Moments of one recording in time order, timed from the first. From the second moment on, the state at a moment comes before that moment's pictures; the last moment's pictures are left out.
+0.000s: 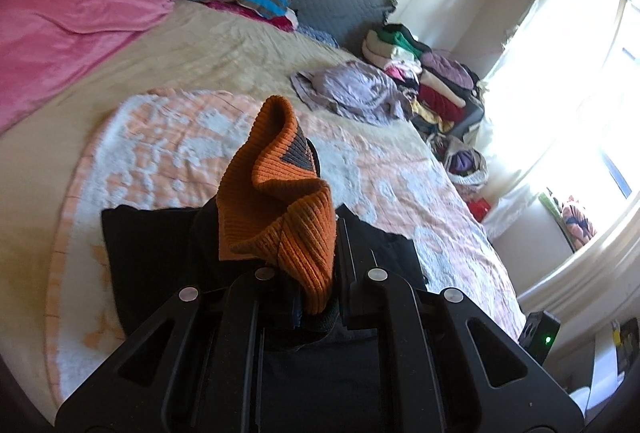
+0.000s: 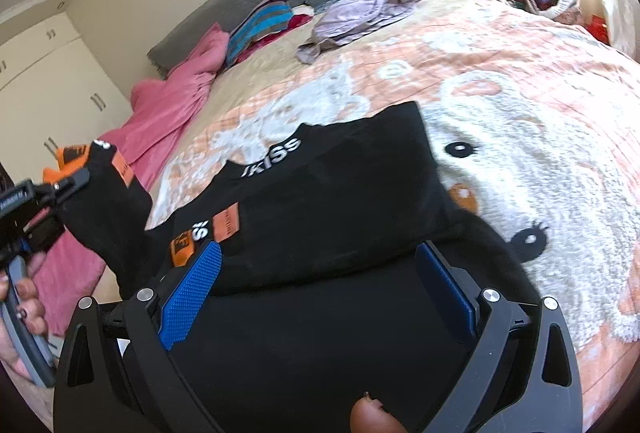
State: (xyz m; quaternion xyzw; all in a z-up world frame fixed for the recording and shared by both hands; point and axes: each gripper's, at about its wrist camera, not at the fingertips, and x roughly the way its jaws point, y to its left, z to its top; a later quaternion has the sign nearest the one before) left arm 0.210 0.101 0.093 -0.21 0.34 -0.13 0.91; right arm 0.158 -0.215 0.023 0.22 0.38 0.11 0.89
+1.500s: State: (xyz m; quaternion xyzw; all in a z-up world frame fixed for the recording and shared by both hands) left arm 0.190 0.125 0.016 -0.18 0.40 -0.05 0.90; right arm 0.218 -0.154 -0.019 0.13 0.45 0.14 0.87
